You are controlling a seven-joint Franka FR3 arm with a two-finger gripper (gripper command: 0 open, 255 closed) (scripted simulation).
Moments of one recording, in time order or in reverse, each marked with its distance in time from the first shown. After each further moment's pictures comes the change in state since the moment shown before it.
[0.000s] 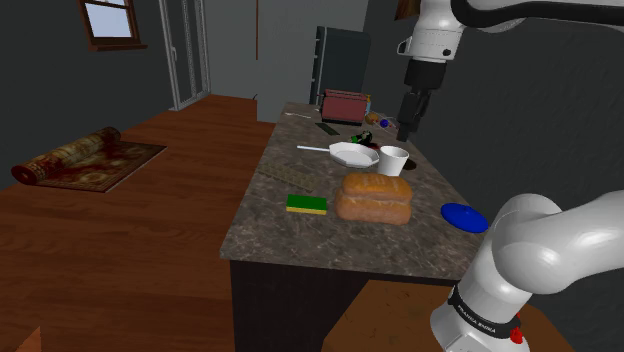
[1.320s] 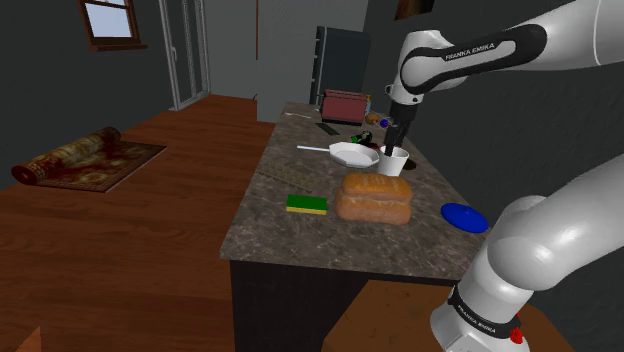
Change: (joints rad) arm -0.107 0.357 -0.281 -0.043 -0.214 0.459 -0.235
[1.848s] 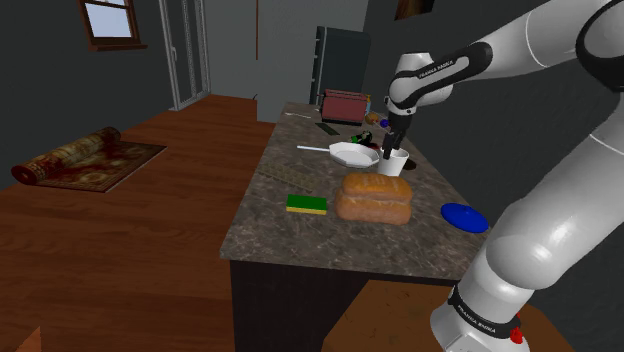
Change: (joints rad) arm -0.025 0.256 -0.125 0.099 0.006 0.196 -0.122
